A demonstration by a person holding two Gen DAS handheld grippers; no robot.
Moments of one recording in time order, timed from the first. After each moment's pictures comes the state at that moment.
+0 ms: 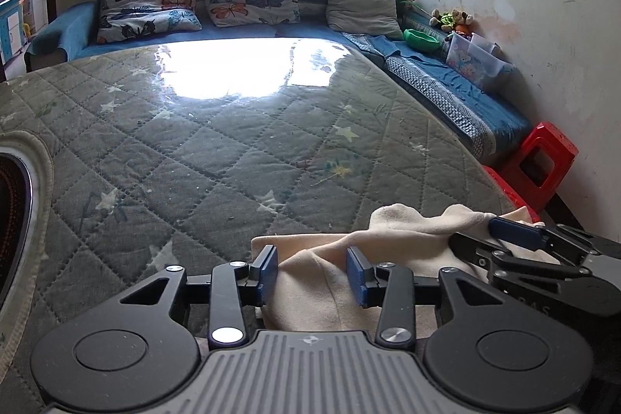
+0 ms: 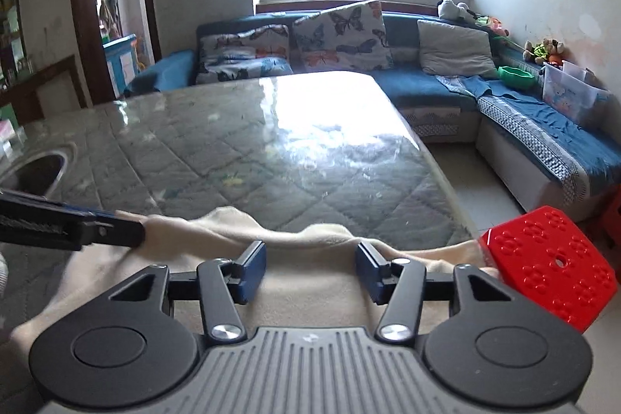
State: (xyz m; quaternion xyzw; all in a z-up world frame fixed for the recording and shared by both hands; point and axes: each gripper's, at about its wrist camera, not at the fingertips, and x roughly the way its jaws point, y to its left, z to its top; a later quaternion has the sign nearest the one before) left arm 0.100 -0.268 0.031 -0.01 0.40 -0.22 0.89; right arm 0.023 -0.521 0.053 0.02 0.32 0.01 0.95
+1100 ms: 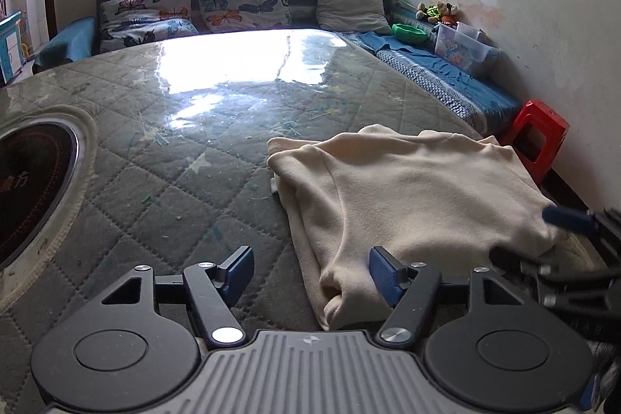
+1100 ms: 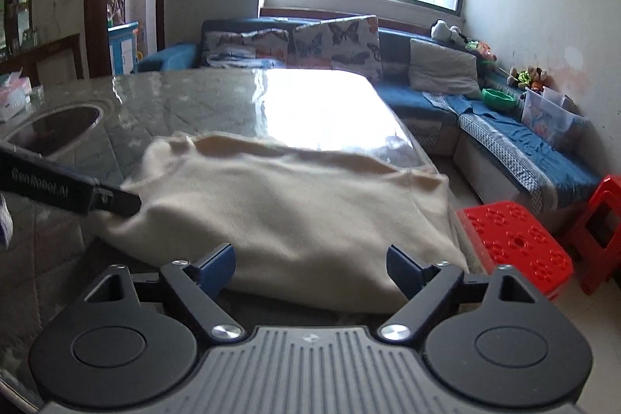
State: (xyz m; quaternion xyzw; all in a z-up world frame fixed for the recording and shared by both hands) left arm 0.011 -0.238 0.025 0.02 0.39 -0.22 0.90; right arm -0.091 -0.487 0.062 -0.03 0.30 -0.01 0.95
